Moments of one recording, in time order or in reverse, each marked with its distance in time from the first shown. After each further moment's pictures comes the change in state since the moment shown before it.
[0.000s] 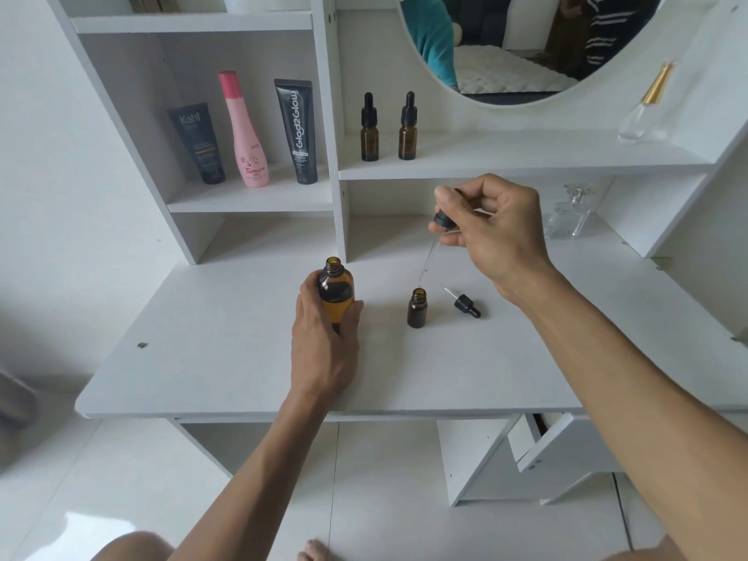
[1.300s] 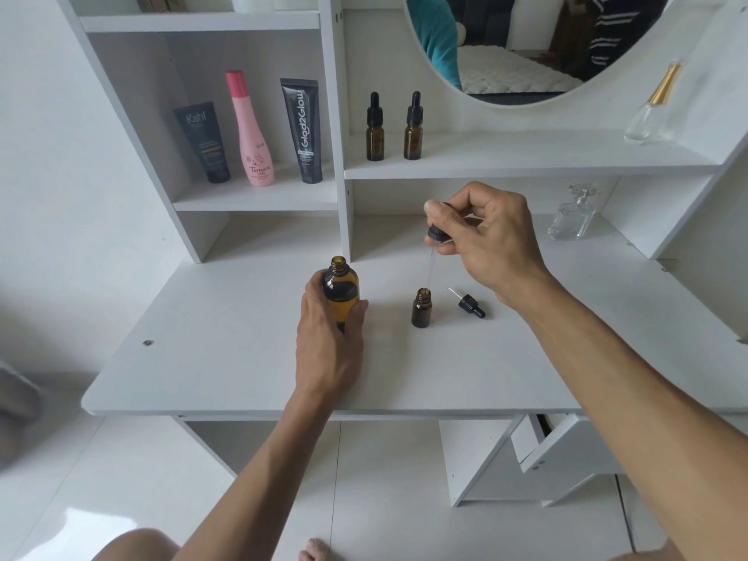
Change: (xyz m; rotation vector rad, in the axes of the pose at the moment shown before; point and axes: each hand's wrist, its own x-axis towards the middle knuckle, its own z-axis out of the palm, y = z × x) left_hand 0.000 -0.001 0.000 -0.014 0.000 0.012; right_hand -0.001 0.007 0.006 -0.162 -0.075 -0.081
